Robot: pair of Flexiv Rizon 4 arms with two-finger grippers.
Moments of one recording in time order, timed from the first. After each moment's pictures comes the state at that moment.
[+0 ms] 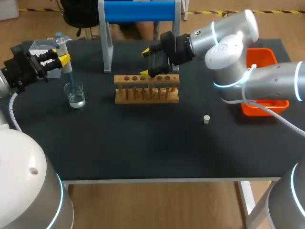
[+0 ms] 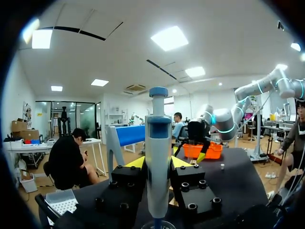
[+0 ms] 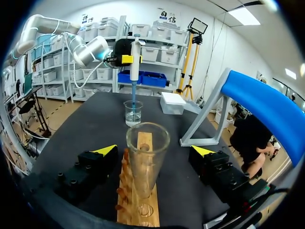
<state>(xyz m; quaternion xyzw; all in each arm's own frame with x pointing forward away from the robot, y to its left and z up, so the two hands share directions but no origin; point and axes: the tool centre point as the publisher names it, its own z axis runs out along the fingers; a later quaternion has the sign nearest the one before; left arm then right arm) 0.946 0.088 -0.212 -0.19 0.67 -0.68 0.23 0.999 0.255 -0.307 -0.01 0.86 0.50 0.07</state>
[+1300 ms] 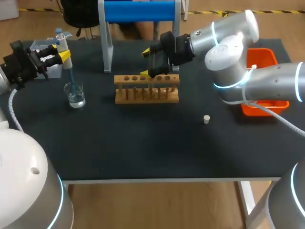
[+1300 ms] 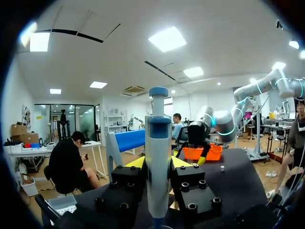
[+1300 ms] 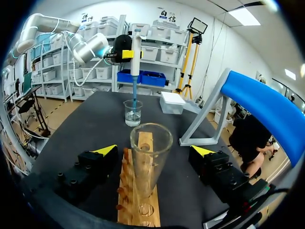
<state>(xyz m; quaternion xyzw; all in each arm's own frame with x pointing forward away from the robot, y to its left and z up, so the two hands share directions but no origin) 0.947 0.084 -0.194 -0.18 0.67 -0.68 0.24 0.997 0.254 -0.307 -0.01 0.86 0.50 0.07</state>
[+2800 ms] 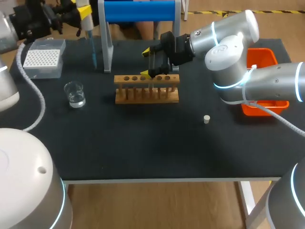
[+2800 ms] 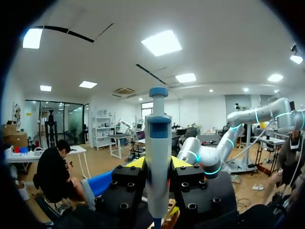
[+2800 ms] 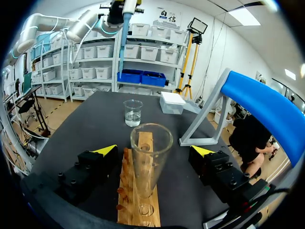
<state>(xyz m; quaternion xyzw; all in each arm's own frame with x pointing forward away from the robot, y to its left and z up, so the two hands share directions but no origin) 0.922 -0.019 -0.031 -0.15 0.68 -0.70 0.18 0.997 0.254 -0.307 -0.01 0.86 0.50 0.07</state>
